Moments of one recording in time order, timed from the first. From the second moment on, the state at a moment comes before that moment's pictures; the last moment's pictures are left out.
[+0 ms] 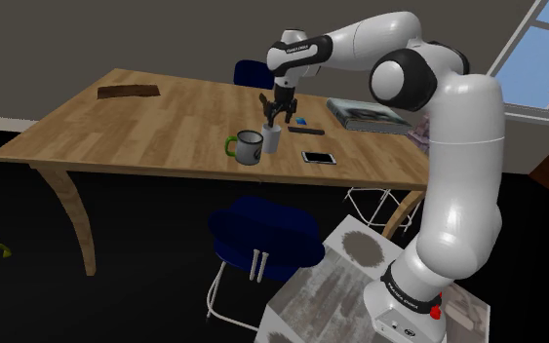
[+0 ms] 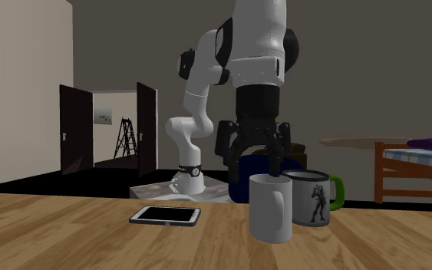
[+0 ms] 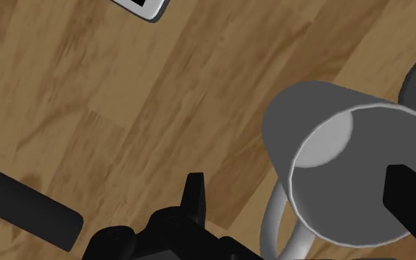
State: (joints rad) arm -0.15 0.51 -0.21 -1.47 0.10 1.93 -0.23
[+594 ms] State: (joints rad) arm -0.15 0.52 -0.21 -1.51 0.10 1.99 -0.23
